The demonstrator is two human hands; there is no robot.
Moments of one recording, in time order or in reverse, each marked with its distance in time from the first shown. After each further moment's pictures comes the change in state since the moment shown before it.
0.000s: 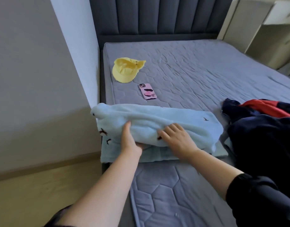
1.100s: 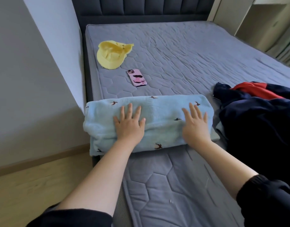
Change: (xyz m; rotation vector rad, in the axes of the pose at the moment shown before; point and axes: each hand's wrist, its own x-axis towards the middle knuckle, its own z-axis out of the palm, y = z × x) left_hand 0.029 -0.013 -0.009 2.172 -0.023 0.763; right_hand -0.050 0.030 0.013 0.143 -0.354 0.853
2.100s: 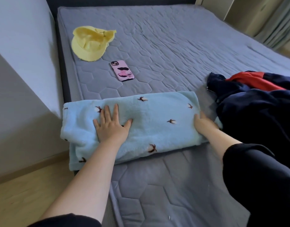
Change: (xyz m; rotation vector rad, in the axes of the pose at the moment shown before) left_hand 0.054 -0.028 0.054 -0.014 -0.024 -0.162; right_hand 0.067 0.105 0.070 0.219 -0.393 0.647
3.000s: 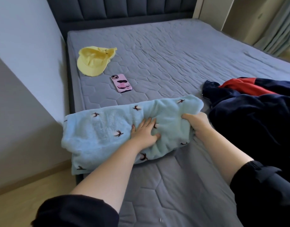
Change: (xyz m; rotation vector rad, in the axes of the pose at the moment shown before) left_hand -0.028 0.099 -0.008 -0.167 -0.394 0.414; right_hand -0.054 -0.029 -0.040 1.151 0.016 -0.064
